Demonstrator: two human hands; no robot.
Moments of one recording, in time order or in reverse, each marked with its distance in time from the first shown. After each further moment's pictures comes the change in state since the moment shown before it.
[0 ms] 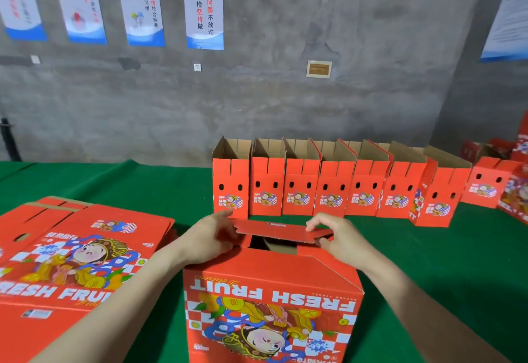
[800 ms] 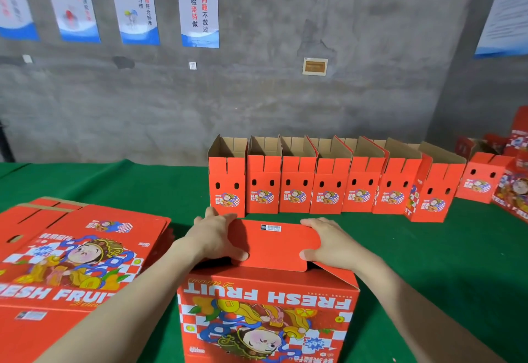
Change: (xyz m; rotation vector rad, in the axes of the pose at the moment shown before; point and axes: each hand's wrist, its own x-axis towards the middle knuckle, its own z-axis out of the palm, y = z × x) left_hand 0.016 0.018 0.012 0.254 -0.160 -0.385; right_hand -0.002 -0.015 0.008 -0.253 -0.199 0.185
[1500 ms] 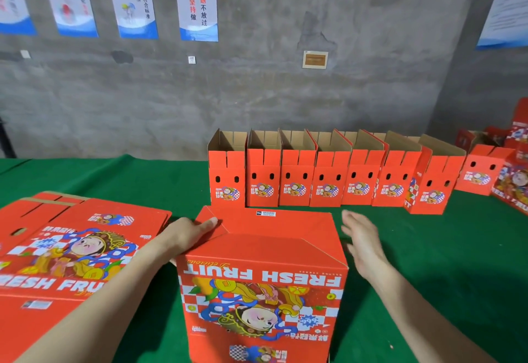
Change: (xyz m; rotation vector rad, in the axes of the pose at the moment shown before) left_hand -0.001 -0.051 0.005 -0.420 0.090 -0.167; right_hand -0.017 0.035 0.013 1.065 0.439 0.311
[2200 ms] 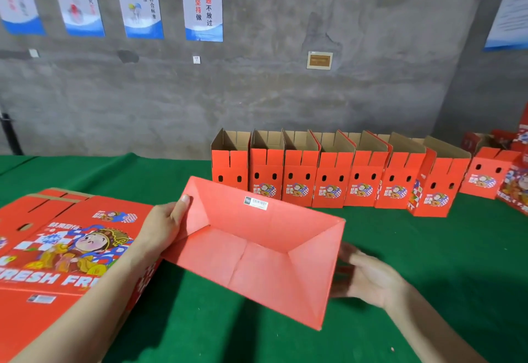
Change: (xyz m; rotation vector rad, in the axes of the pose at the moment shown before) left_hand -0.006 -0.020 -0.010 -0.286 0.417 0.232; right_hand -0.017 0.029 -0.026 0.376 -0.495 0.388
